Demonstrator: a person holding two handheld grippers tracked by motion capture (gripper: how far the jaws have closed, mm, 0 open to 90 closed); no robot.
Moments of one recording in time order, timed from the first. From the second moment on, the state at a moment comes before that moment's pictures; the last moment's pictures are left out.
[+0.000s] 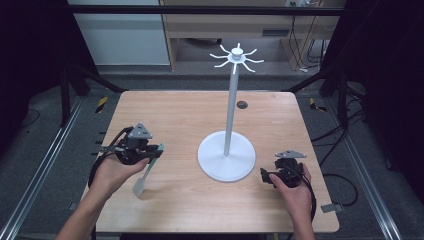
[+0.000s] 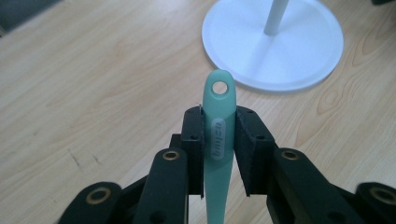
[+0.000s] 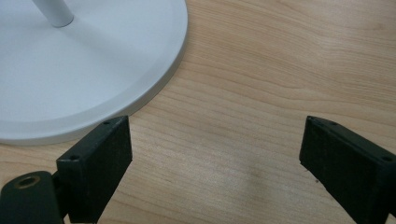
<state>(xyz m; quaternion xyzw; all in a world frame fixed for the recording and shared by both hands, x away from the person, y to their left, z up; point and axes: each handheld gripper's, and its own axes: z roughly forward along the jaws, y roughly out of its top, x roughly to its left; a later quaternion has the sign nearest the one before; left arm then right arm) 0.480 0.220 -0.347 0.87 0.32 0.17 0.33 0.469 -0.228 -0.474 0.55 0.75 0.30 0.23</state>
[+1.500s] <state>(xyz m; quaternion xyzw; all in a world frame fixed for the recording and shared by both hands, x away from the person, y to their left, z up) 0.474 0.162 -0.237 0.82 0.26 0.24 0.44 0.469 -0.230 -0.473 0.55 0.74 0.30 0.23</state>
